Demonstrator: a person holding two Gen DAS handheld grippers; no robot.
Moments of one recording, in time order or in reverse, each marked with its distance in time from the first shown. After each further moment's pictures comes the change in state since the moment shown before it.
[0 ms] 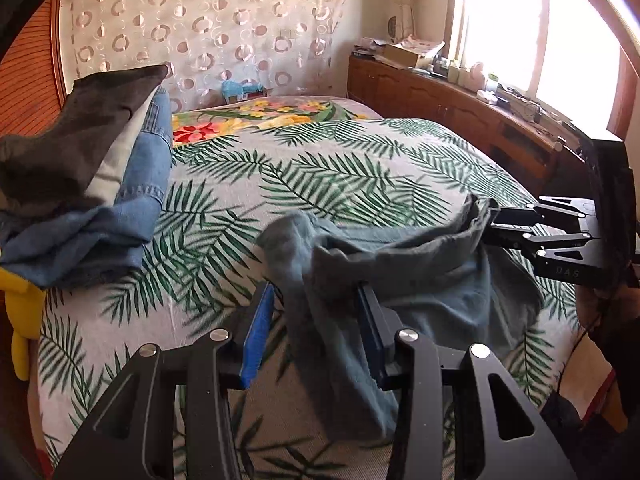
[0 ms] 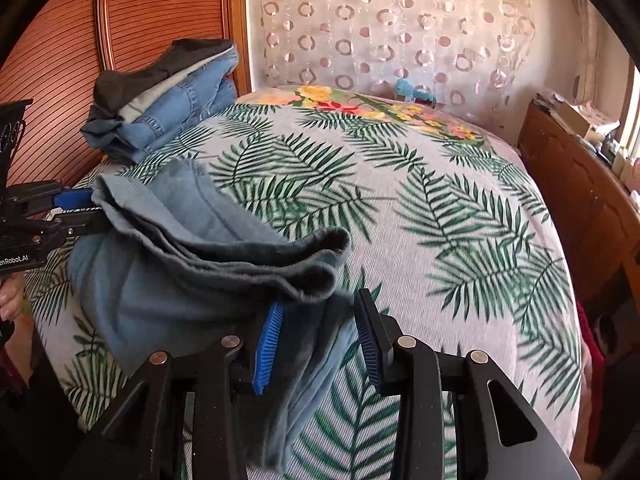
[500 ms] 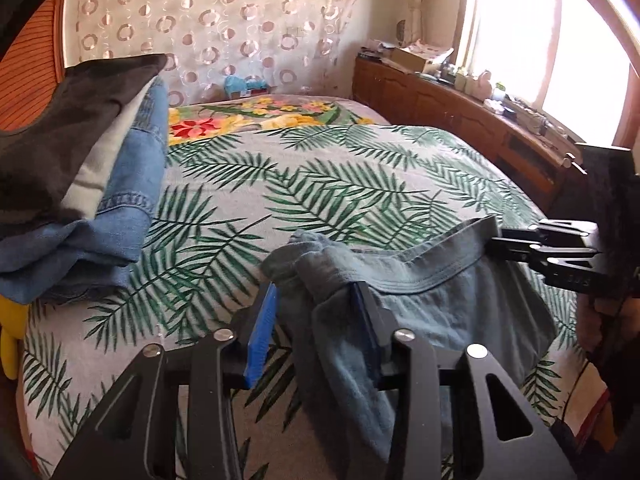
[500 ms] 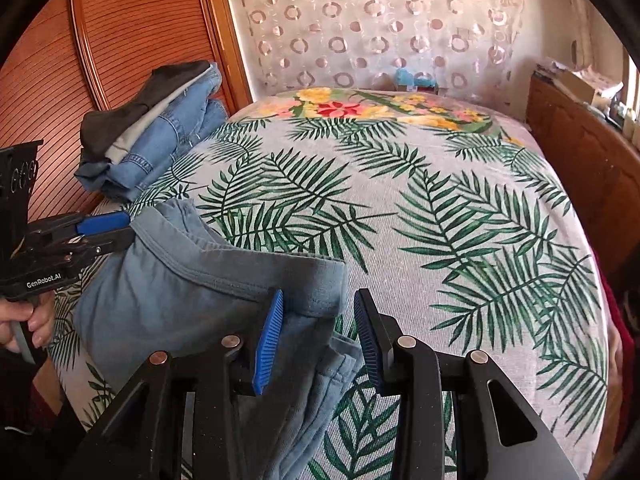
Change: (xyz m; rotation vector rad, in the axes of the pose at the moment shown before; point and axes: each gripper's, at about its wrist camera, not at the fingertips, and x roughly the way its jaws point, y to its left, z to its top) left arm 0.022 0.011 0.012 -0.041 0.000 -0.046; right arm 0.029 -0.027 0.012 0.116 0.003 0.103
